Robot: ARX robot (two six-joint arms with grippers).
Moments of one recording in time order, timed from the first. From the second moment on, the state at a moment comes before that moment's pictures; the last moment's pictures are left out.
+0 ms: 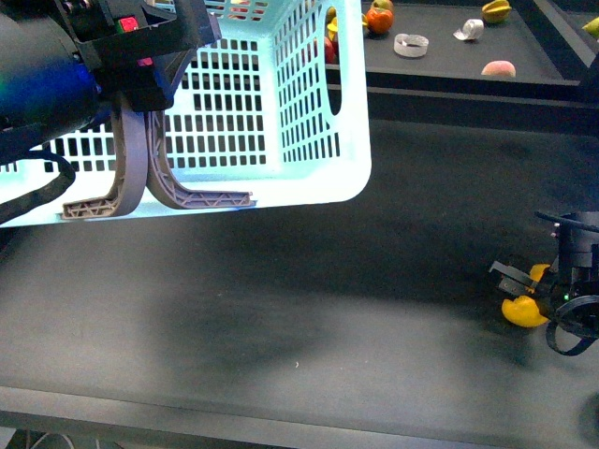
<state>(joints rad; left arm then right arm) -0.30 1.71 0.51 1.16 0.10 -0.25 -0.10 2.79 1.25 0.62 0.20 0.43</state>
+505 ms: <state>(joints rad) -0.30 1.71 0.51 1.16 0.10 -0.25 -0.02 2.36 1.04 0.67 0.05 0.49</state>
